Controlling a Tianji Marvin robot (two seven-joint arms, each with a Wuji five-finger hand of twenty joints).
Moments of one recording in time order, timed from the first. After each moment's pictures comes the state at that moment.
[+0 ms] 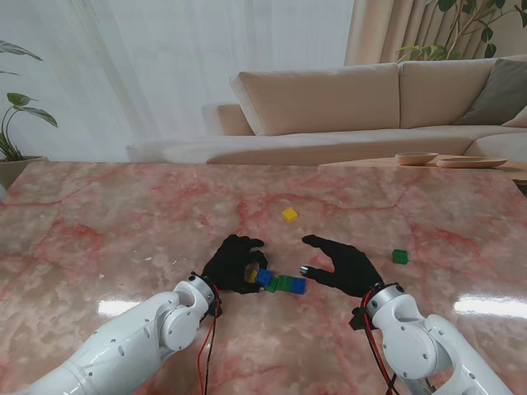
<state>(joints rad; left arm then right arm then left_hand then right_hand) 1.18 -1.21 -0.63 -1.03 0.64 -0.20 0.37 -1.77 -1.09 1.32 -1.74 -0.66 -0.10 0.01 0.51 -0.69 0.87 -0.18 0.49 -0.14 0.91 0.67 0.24 0.03 0.37 0.44 0.10 0.08 0.34 0.67 -0.09 0.05 0.23 0.86 0.07 -0.28 0.69 -0.05 0.34 0.04 0.16 0.45 0.50 -0.03 0.16 0.17 0.42 -0.09 0.10 0.25 0.19 -0.05 0.50 0.41</state>
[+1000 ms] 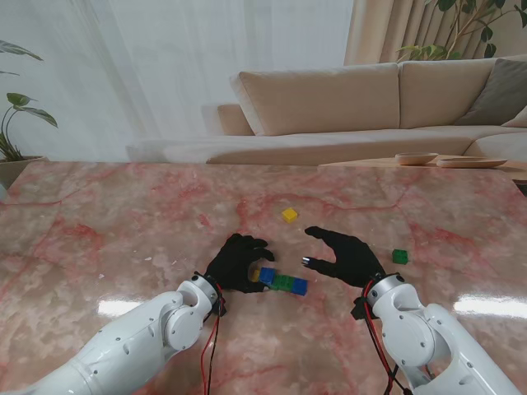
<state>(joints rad) 1.17 -1.23 -0.62 -1.00 0.62 -0.22 0.40 -1.72 -1.09 1.32 -1.73 -0.69 -0.08 0.02 0.49 -0.69 0.85 -0.18 0.41 -0.05 0.58 0.40 0.29 0.02 0.39 0.44 0.12 0.08 0.34 0.67 -0.09 0.05 0.24 0.86 0.07 -0.28 0.70 -0.05 0.34 0.04 0.16 0.45 0.50 -0.03 0.16 0.17 0.42 -0.09 0.10 0.25 0.19 -0.05 0.50 0.41</state>
